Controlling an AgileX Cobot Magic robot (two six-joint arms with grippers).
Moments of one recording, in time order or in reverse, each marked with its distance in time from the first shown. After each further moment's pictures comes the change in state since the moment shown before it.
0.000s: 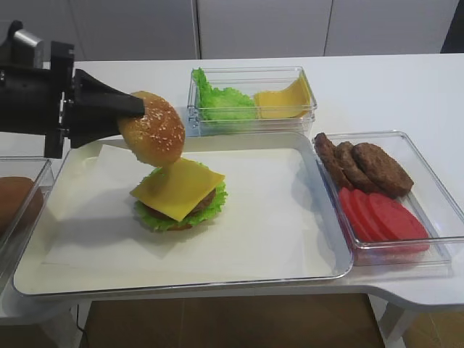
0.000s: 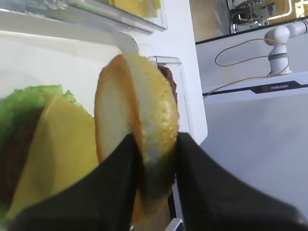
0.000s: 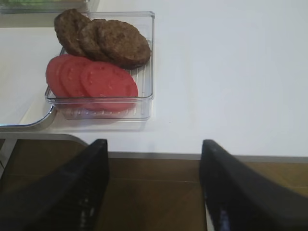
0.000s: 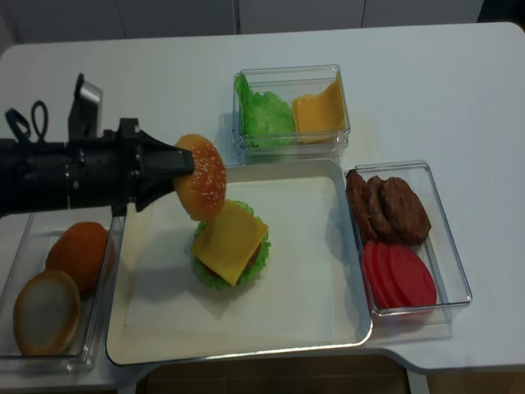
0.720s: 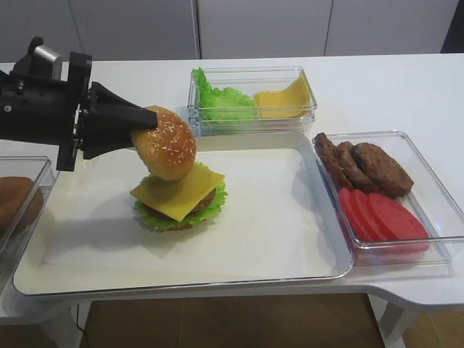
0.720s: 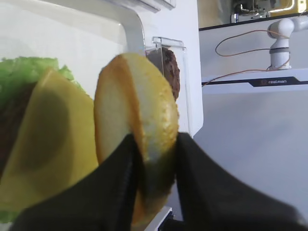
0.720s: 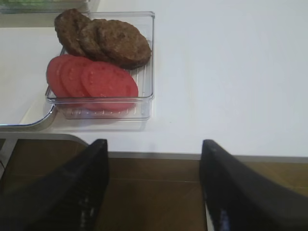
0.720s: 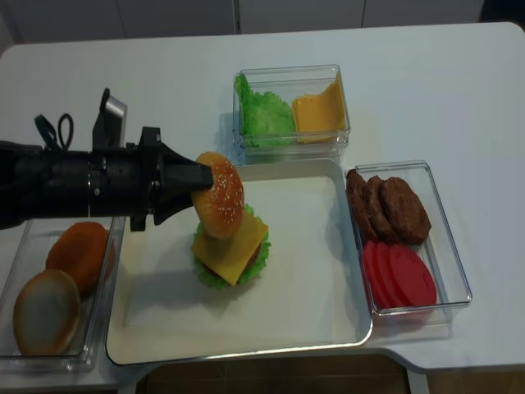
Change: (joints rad) left arm -0.051 0.038 0.000 0.000 -0.002 -0.066; right arm 0.000 0.000 0.000 0.000 0.000 0.000
